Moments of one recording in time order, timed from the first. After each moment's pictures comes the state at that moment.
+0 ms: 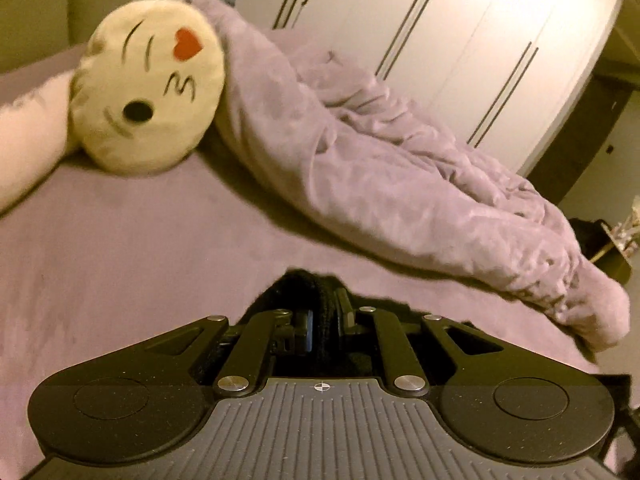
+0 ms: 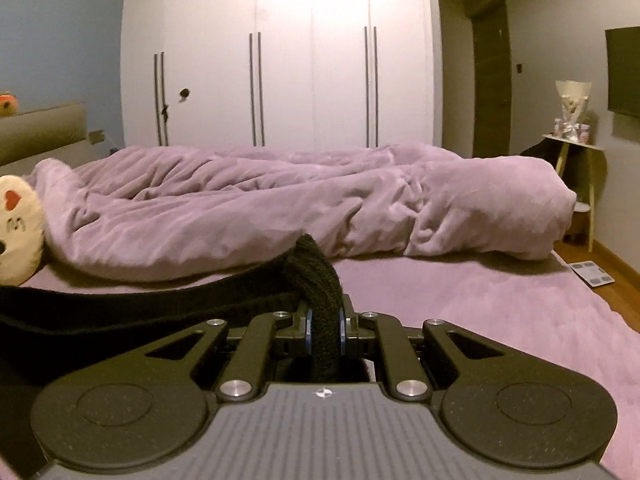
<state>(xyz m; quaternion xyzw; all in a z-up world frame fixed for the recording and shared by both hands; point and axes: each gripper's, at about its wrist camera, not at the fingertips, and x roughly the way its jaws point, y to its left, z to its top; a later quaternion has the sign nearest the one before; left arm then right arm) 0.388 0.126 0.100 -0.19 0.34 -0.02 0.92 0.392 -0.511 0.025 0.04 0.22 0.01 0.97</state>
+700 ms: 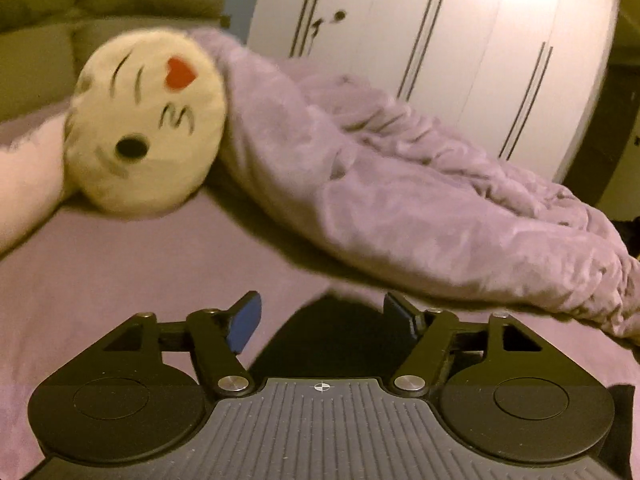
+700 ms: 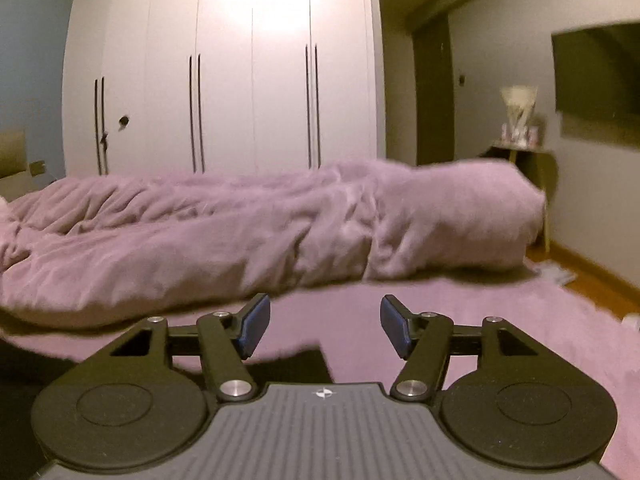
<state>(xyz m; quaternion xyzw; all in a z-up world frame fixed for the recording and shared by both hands) 0.425 0.104 0.060 -0.14 0.30 0.03 0.94 0.438 -0.515 -0.005 0.06 0.19 -0.08 0.98</state>
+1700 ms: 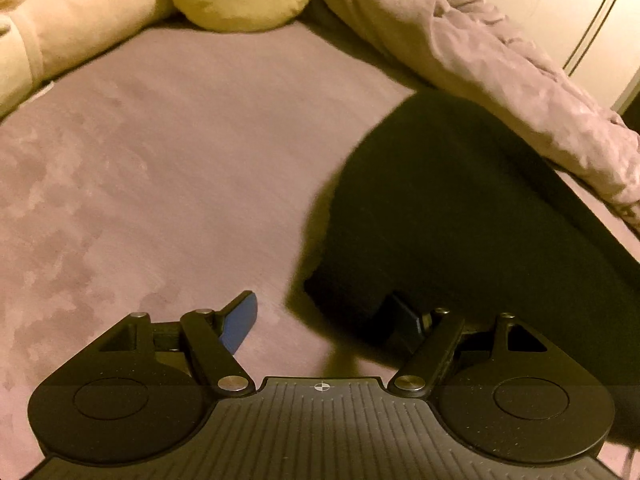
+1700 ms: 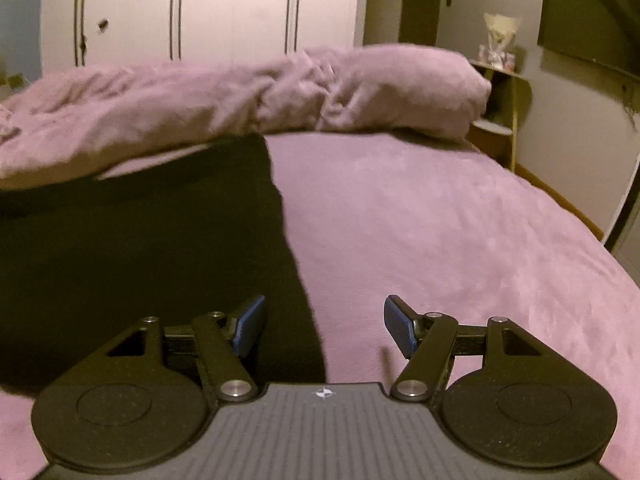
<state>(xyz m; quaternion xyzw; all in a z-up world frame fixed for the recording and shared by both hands) 0.331 0.142 -0.036 -0.16 0.45 0.08 0.88 0.321 -0.512 -0.062 0.03 0.33 -0.11 0.94</state>
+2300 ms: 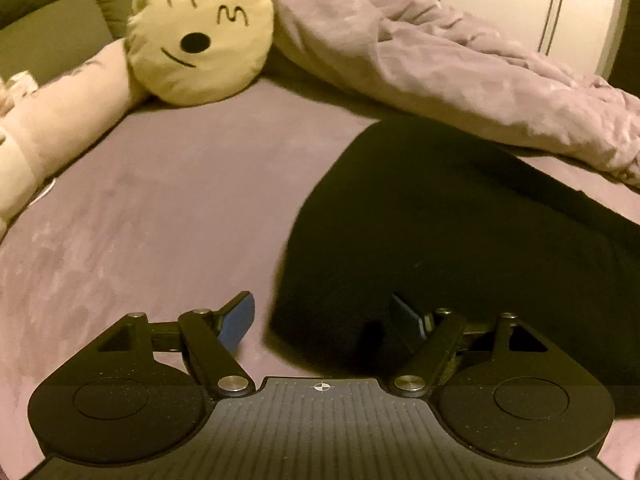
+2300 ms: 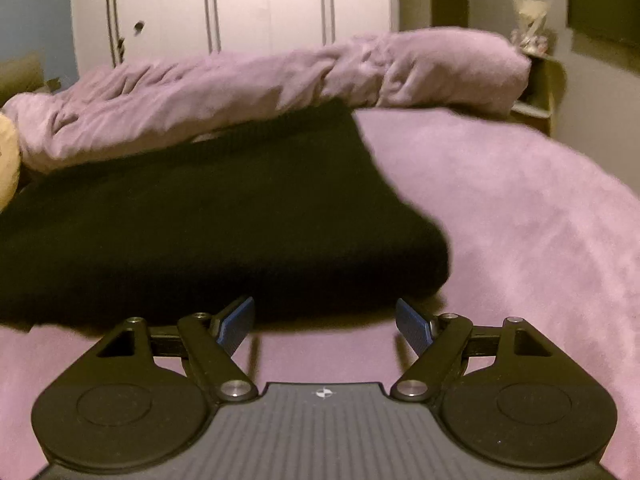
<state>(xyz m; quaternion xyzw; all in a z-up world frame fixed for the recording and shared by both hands) 0.335 0.092 -0.005 -0.05 0.41 0.08 0.91 0.283 -0.457 -0.073 0.07 0.33 -0.06 0.94</state>
